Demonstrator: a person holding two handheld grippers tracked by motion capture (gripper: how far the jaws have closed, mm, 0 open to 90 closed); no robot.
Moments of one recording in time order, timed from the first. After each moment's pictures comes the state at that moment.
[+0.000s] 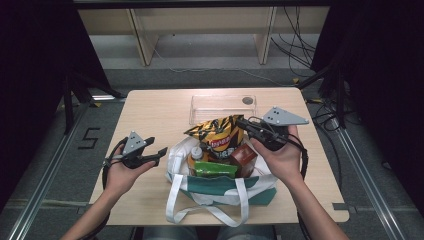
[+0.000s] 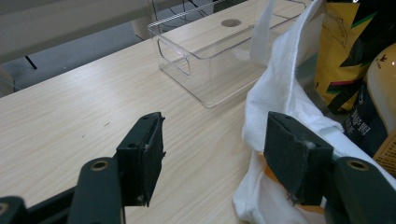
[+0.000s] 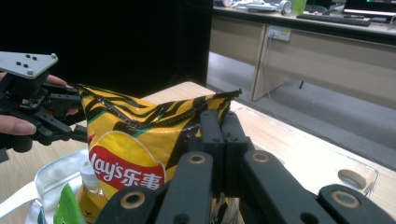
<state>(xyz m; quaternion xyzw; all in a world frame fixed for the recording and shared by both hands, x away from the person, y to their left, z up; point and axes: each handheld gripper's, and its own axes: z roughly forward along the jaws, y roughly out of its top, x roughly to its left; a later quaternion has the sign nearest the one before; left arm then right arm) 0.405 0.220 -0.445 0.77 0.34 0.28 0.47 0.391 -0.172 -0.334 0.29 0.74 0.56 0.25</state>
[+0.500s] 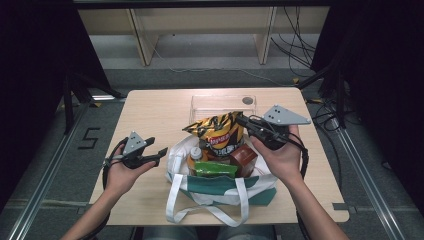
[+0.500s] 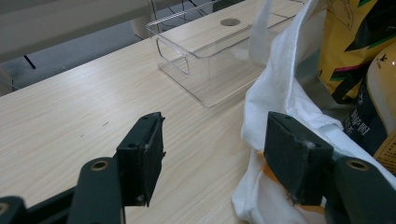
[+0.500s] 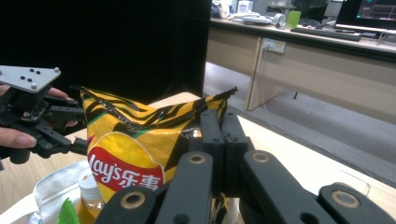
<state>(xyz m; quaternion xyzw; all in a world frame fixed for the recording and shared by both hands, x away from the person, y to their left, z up) 0.405 0.219 -0.446 0.77 0.34 0.27 0.47 0.388 -0.170 -0.325 0.29 0.73 0.56 0.26</state>
